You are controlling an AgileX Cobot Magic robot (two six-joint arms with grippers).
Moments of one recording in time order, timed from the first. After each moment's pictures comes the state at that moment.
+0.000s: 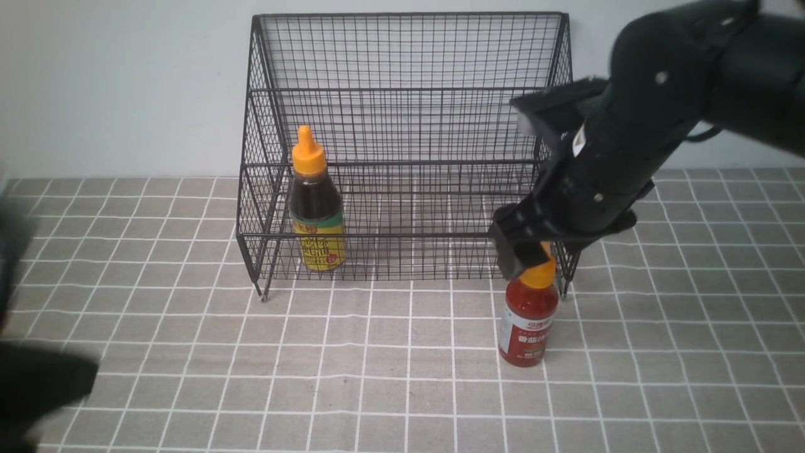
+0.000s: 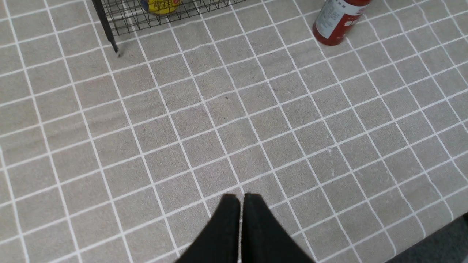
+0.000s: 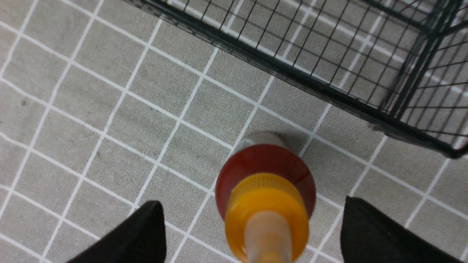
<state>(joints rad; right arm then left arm) 0.50 1.80 -1.50 0.07 1.14 0.04 -0.23 0.62 -0.89 -0.27 1.16 0.15</state>
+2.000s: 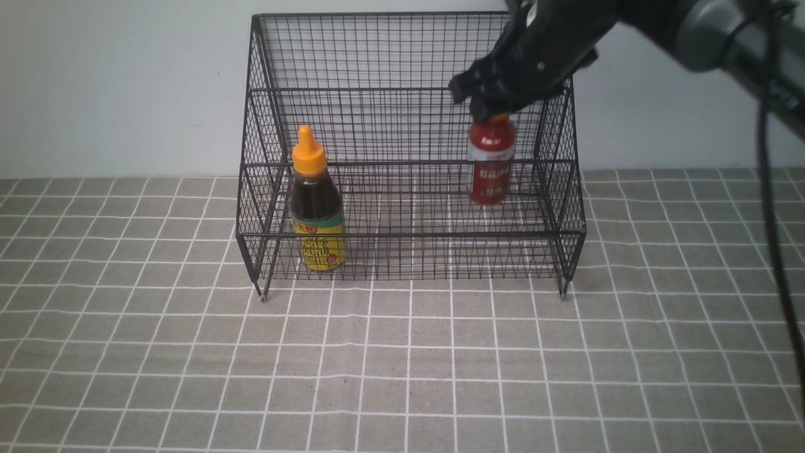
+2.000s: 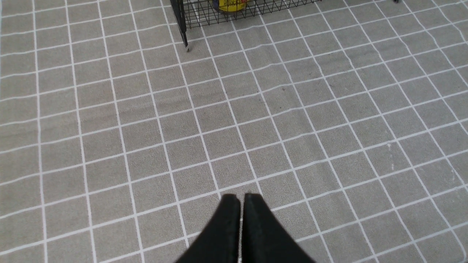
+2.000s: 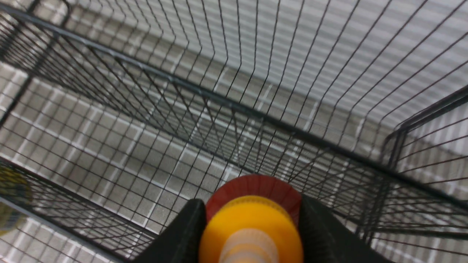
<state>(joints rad) 0.42 2.19 -2.21 0.04 1.13 0.01 -0.23 0.31 -0.75 -0.11 1.20 0.05</state>
